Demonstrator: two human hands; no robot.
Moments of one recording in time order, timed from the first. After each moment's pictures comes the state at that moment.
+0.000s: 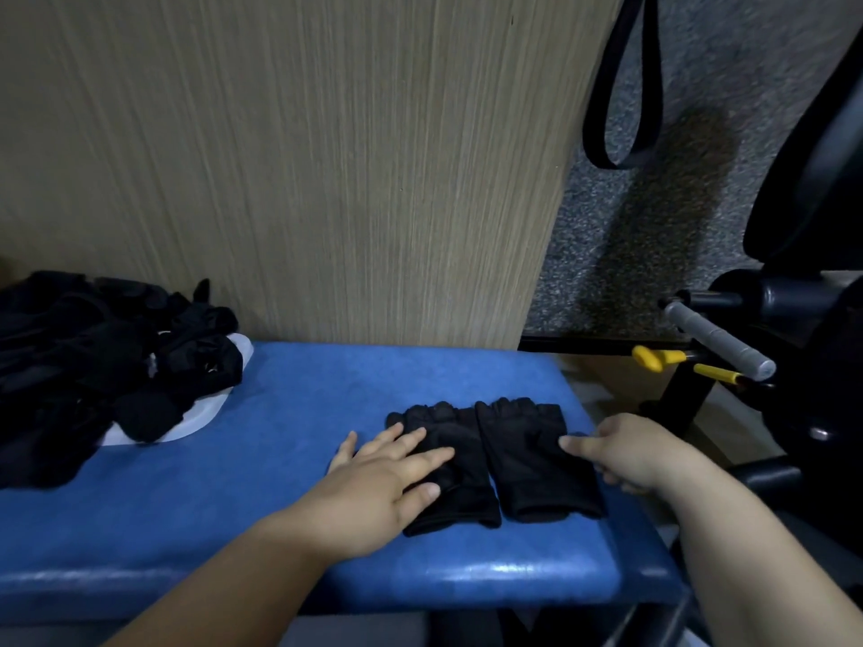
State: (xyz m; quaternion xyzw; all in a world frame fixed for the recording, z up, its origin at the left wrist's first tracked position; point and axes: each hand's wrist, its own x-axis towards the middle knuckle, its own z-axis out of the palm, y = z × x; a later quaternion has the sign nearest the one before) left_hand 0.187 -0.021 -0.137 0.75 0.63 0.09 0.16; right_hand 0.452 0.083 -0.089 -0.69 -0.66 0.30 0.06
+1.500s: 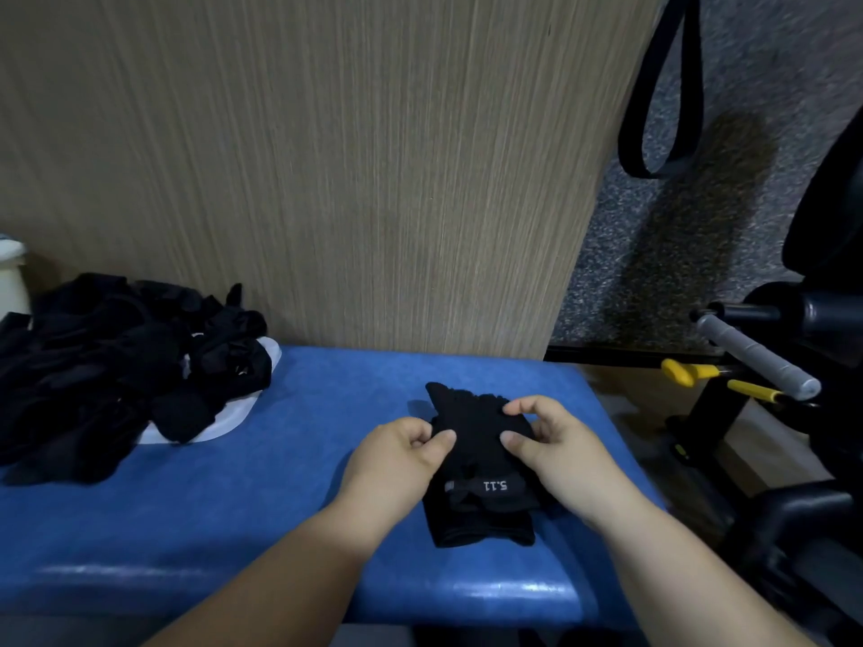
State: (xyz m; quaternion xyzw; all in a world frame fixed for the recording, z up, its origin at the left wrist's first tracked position) left_hand 0.196 -0.002 -0.125 0.50 0.72 0.41 0.26; right_hand 0.371 0.064 -0.121 -0.49 -0.68 0.43 0.34
